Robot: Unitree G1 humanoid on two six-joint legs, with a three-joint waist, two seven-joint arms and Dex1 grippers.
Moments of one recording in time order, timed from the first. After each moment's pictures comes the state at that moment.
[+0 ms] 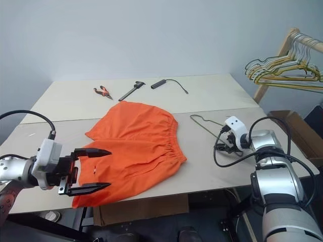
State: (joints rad) left arm 0.09 0.90 0.28 -0.48 -0.69 0.33 -1.23; right arm -0.95 -0.63 0.13 1.27 -0.14 0.20 0.90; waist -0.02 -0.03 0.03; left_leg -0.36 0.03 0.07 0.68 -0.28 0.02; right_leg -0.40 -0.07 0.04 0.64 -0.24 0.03
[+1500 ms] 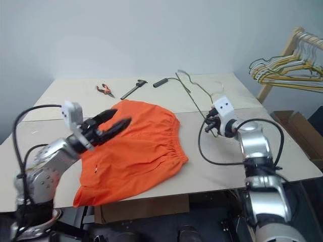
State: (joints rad) left arm -0.33 0.34 0.25 -0.40 -0.85 0.71 -0.42; right arm -0.62 -0.44 -0.04 0.18 0.01 0.54 0.68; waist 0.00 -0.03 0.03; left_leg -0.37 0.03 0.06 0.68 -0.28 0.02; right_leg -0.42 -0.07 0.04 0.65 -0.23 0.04
